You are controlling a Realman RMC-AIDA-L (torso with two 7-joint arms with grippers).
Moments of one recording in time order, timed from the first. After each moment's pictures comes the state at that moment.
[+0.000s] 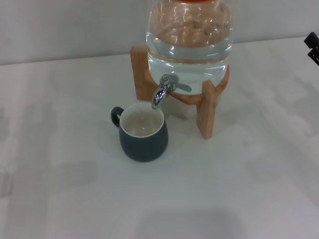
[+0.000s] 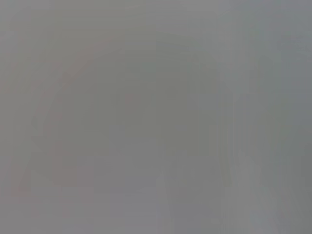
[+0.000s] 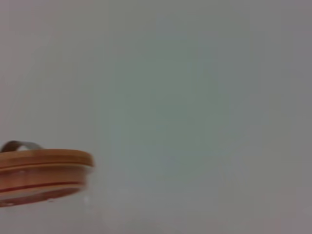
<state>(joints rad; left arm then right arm) -0.43 -2.08 2.19 0.20 -0.93 1.14 0.26 0.33 2.00 -0.75 -0.19 2.29 1.51 -2.43</state>
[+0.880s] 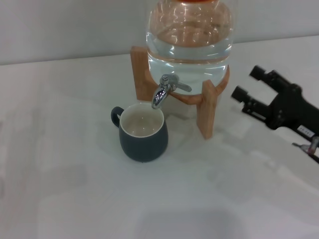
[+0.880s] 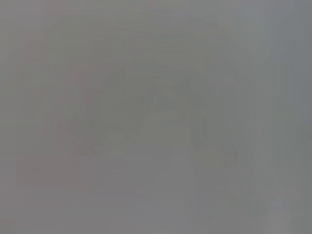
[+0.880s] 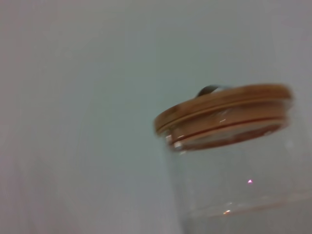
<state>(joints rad) -0.42 -2.08 2.17 0.16 -0.95 1.15 0.24 0.34 2.01 -1.13 -0.19 2.24 1.65 -2.39</state>
